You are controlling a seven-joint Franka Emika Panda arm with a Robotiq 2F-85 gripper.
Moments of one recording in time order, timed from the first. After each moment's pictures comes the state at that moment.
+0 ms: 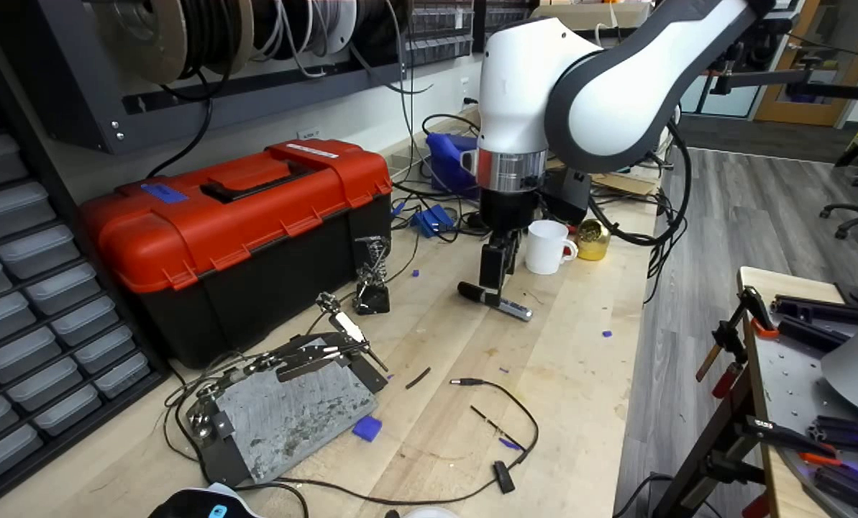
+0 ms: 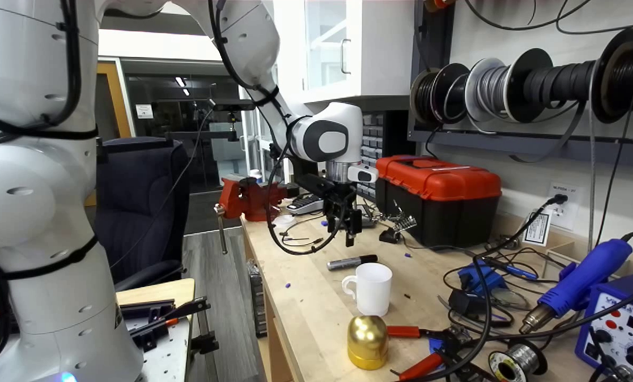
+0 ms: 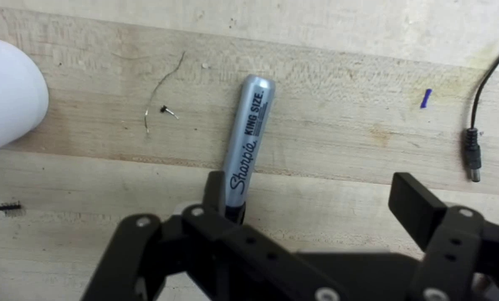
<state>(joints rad) 0.13 0.24 0.12 -2.24 0.02 2.49 0.11</state>
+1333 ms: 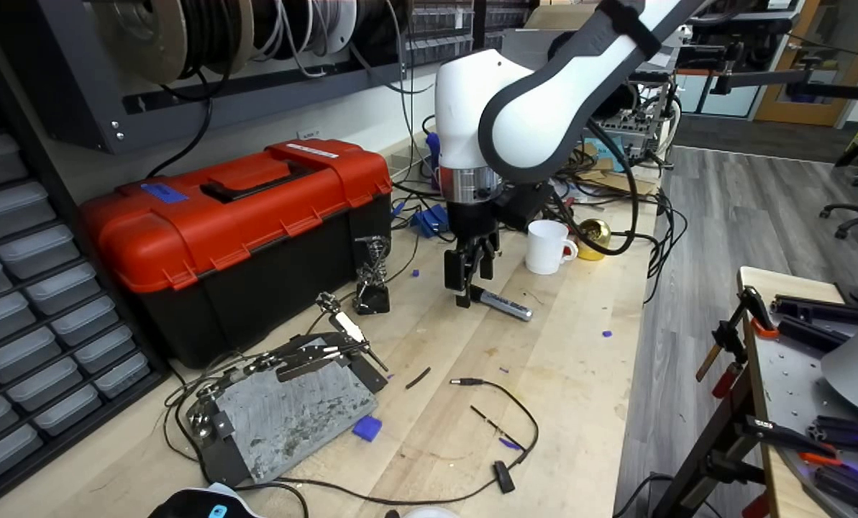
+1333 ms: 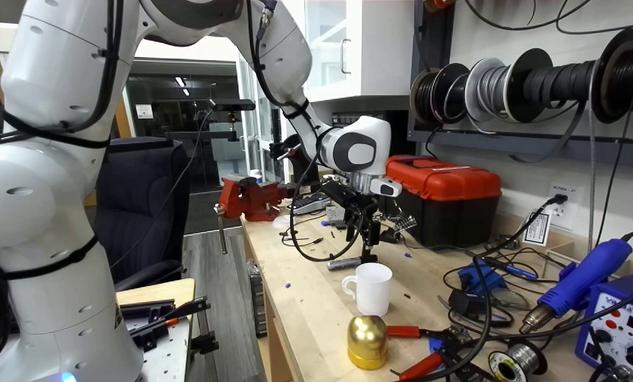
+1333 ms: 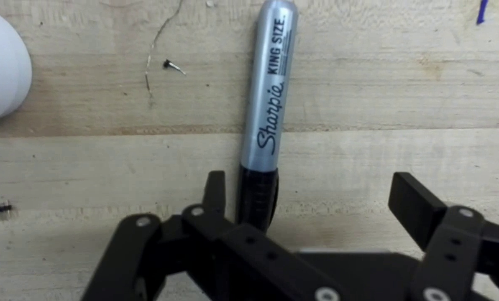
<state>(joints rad) 0.13 0.44 0.08 -2.01 0.03 2.38 0.18</state>
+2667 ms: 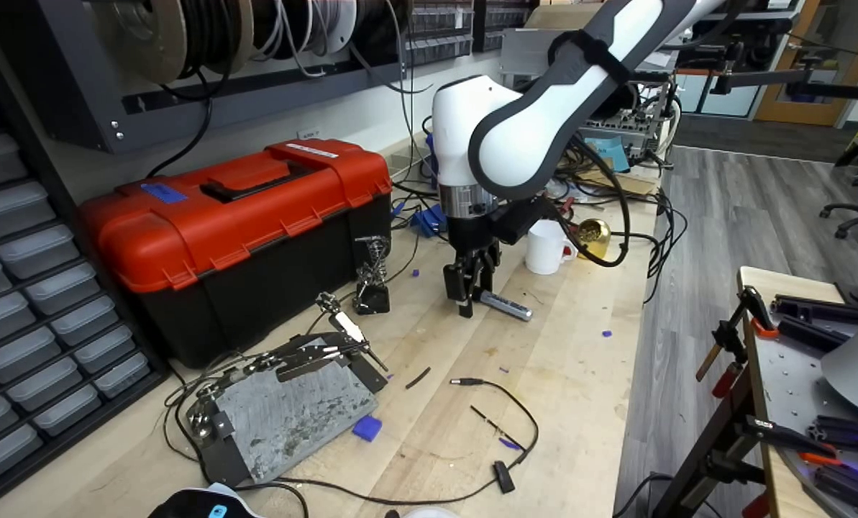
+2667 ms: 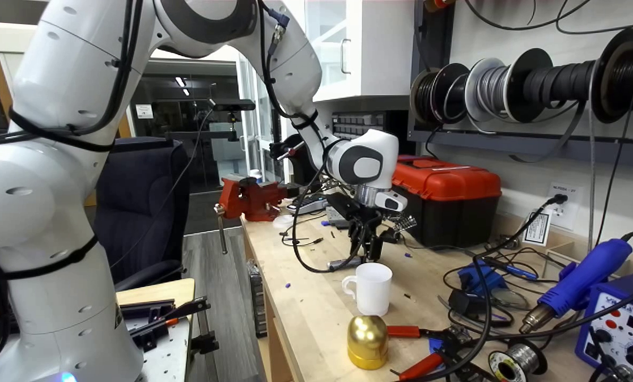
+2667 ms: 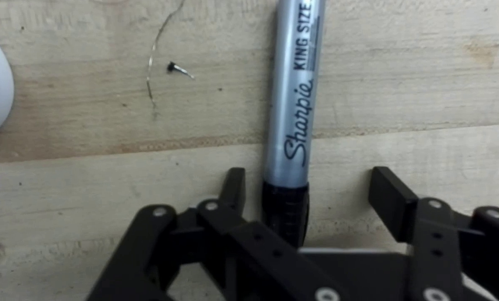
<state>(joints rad) 0.12 0.52 0.06 -1.97 0.06 2.38 0.19</state>
